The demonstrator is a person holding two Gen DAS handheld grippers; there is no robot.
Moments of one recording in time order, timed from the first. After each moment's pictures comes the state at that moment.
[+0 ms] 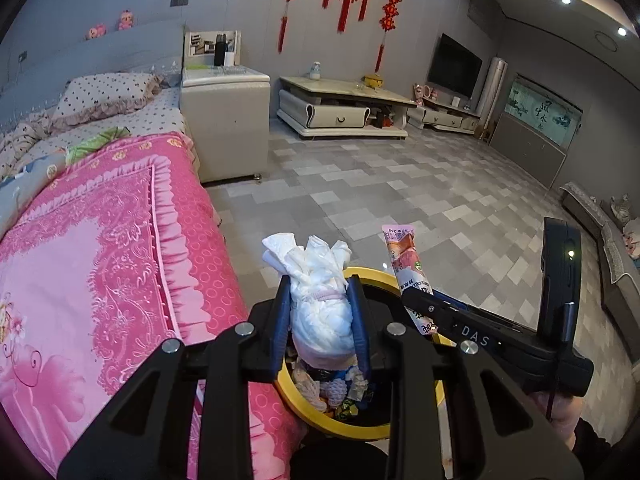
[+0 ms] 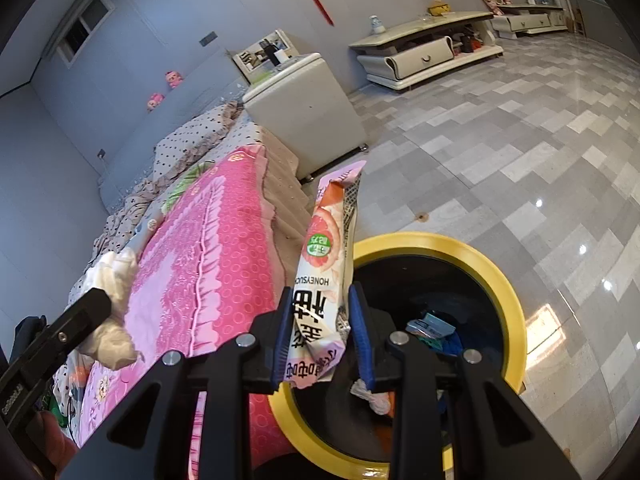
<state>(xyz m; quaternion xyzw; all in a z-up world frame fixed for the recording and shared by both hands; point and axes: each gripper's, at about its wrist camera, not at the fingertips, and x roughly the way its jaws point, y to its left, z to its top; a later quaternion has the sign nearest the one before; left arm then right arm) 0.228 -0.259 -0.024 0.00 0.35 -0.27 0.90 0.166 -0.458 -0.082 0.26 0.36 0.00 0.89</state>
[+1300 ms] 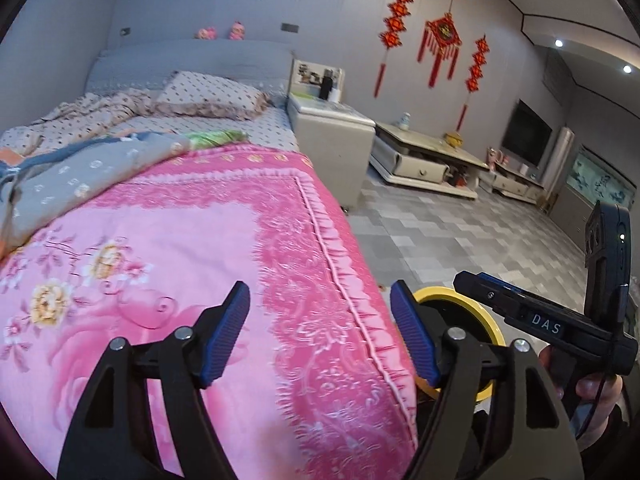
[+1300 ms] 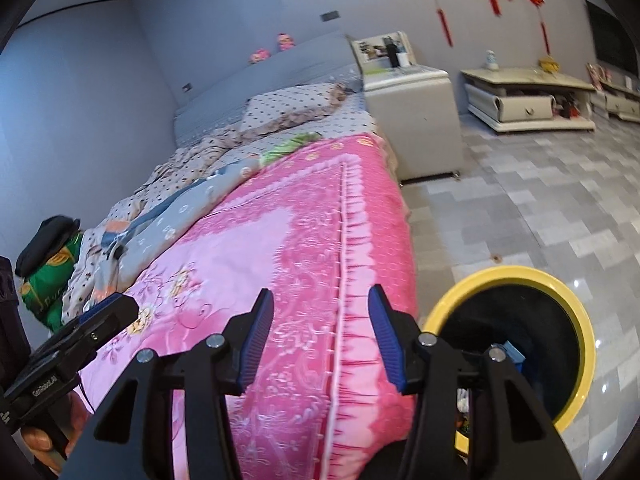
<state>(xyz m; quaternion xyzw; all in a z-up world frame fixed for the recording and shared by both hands) 0.146 -0.035 0.006 -0.07 0.29 -0.11 0.95 0.151 -0.270 0.000 0.12 0.34 0.14 0.92</state>
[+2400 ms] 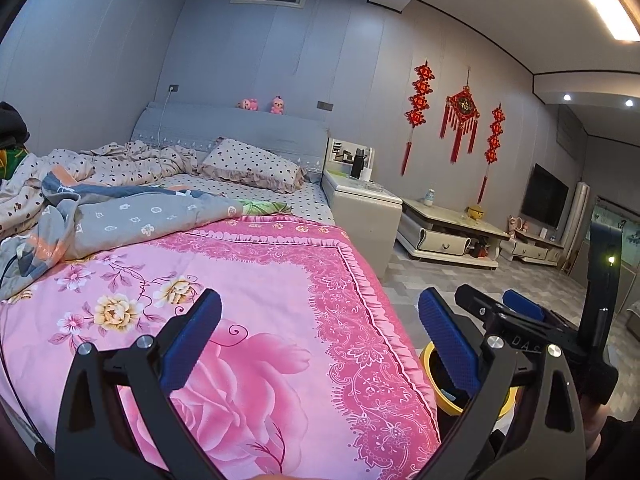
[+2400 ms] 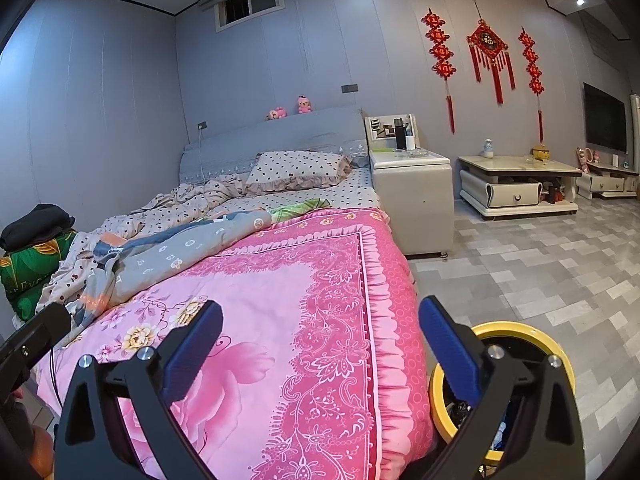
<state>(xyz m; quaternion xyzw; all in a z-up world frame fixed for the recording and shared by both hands) 0.024 0.032 0.038 -0.10 0.16 -0.06 0.98 0.072 -0.206 0.031 0.06 0.20 0.10 0.97</state>
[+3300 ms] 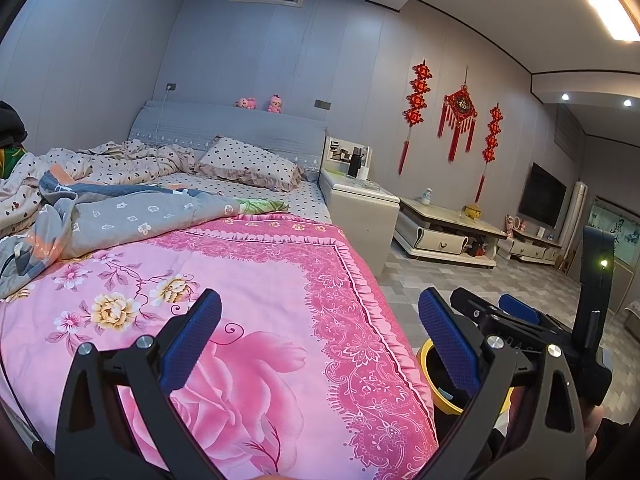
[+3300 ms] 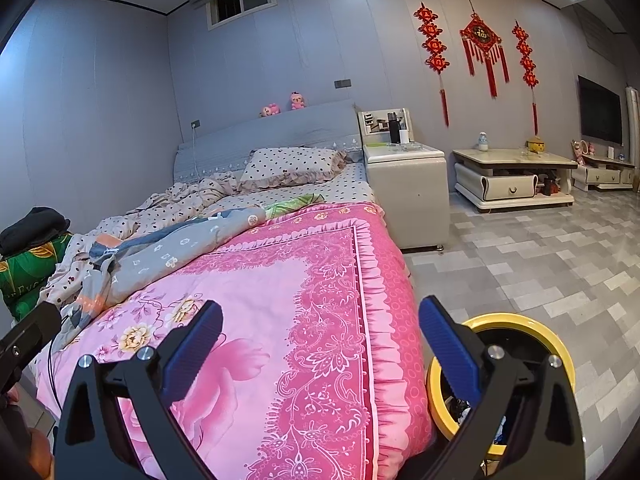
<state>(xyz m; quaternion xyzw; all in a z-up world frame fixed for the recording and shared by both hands) 0.026 0.027 0.038 -0.10 0.16 -0.06 0.98 0.074 -0.209 0.024 0.07 0.21 0.09 0.97</state>
